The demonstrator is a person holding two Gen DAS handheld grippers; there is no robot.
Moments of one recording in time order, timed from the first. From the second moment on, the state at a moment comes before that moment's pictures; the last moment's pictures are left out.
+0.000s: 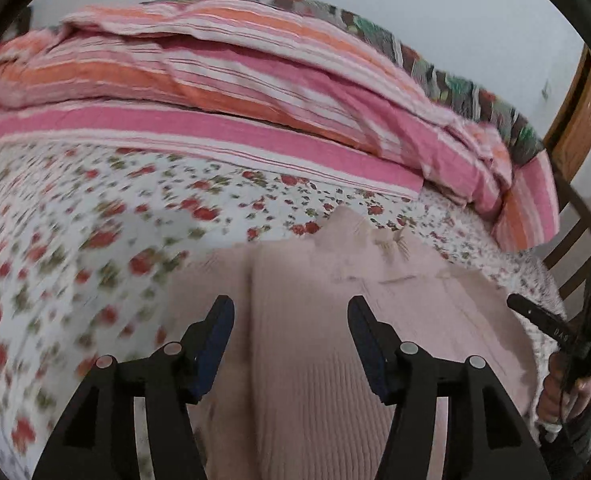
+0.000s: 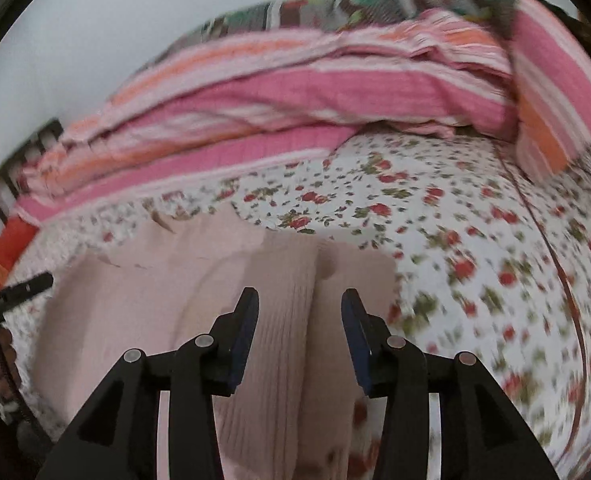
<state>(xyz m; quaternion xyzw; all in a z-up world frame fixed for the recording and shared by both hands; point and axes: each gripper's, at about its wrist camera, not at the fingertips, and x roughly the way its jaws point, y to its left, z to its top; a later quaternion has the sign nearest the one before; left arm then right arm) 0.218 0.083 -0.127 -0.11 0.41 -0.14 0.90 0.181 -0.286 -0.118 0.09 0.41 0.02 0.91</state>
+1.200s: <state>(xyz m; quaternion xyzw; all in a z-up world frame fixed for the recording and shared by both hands) 0.265 0.055 -0.146 -0.04 0.43 -0.13 0.89 0.251 -0.227 -0.134 -0.02 0.44 0.02 0.90</state>
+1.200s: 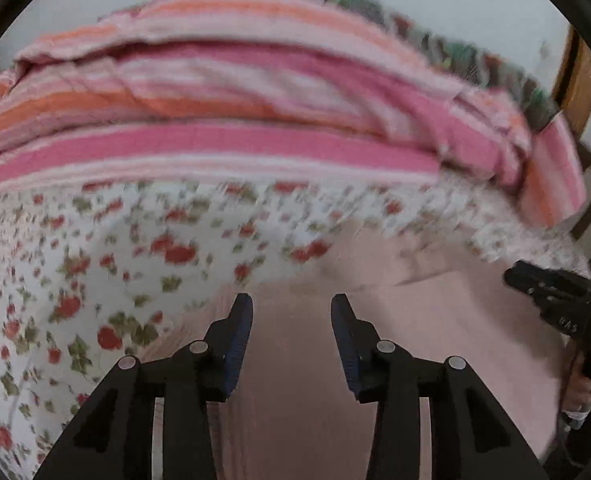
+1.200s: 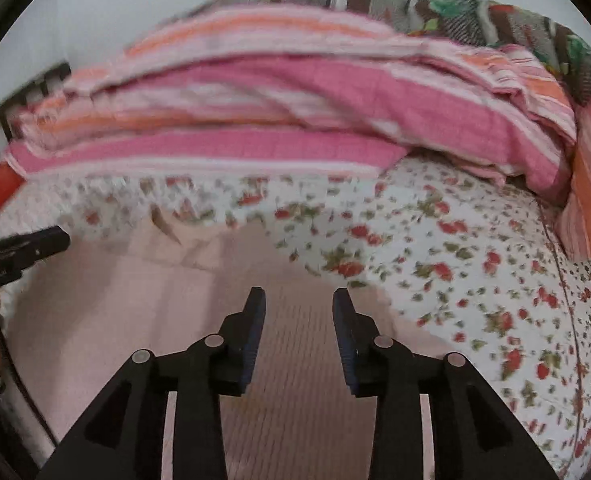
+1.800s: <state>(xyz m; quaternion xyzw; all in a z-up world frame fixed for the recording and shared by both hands) 0.251 0.041 -0.163 0.04 0.41 -0.10 0.90 0.257 -0.241 -0.168 -0.01 0.45 -0.04 0.89</state>
